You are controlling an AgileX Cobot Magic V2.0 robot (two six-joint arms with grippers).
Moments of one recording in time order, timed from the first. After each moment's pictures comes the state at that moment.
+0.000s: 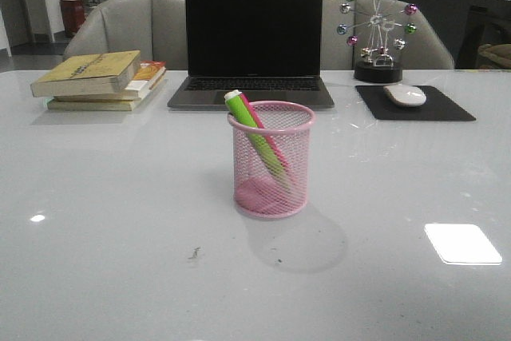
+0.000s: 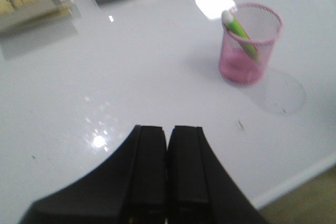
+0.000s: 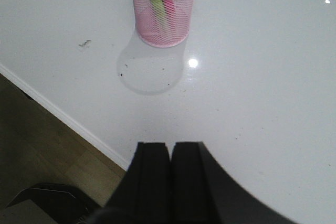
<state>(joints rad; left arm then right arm) -0.43 0.52 -0.60 0.04 0.61 0.09 0.56 0.70 -0.55 0.00 0.61 0.01</state>
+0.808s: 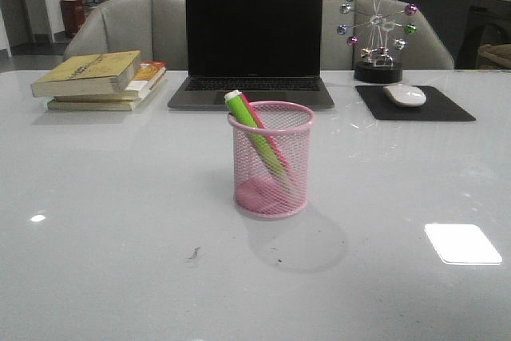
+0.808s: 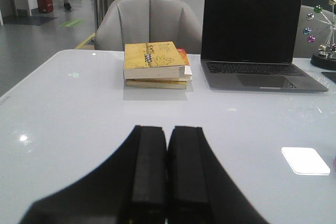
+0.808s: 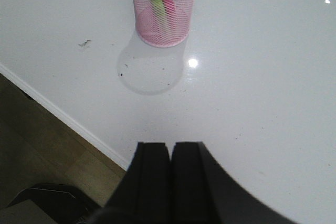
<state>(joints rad) -0.08 0.00 -0.02 0.07 0.15 -0.07 0.56 0.70 -0.55 0.00 0.61 0.01</state>
